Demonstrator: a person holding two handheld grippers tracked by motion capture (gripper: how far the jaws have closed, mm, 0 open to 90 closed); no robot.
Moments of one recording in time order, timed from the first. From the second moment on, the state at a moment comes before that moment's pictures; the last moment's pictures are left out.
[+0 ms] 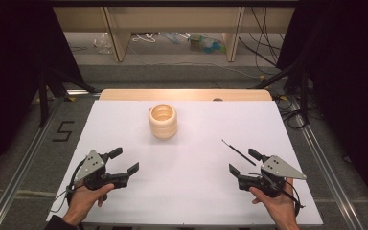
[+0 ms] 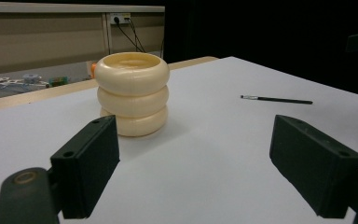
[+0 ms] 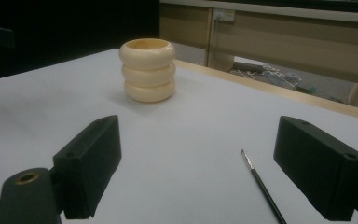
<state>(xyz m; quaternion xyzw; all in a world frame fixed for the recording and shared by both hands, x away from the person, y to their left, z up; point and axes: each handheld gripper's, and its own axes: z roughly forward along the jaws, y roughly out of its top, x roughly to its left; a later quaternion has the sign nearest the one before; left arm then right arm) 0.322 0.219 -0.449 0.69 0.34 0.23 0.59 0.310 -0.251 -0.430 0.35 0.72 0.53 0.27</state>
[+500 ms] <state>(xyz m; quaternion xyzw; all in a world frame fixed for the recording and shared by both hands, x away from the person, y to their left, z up) 0.323 0.217 -0.451 0.70 0.34 0.23 0.58 0.337 -0.252 -0.413 0.35 0.75 0.49 0.28</state>
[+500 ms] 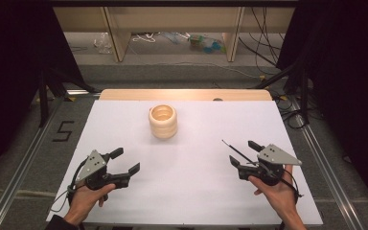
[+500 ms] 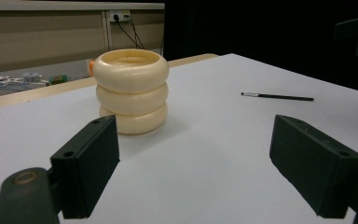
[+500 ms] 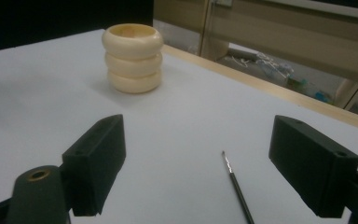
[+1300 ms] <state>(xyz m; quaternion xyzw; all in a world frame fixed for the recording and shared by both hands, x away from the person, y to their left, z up) 0.324 0.216 -0.452 0.70 0.34 0.23 0.58 0.403 -0.255 -0.412 0.36 0.84 0.35 0.21</state>
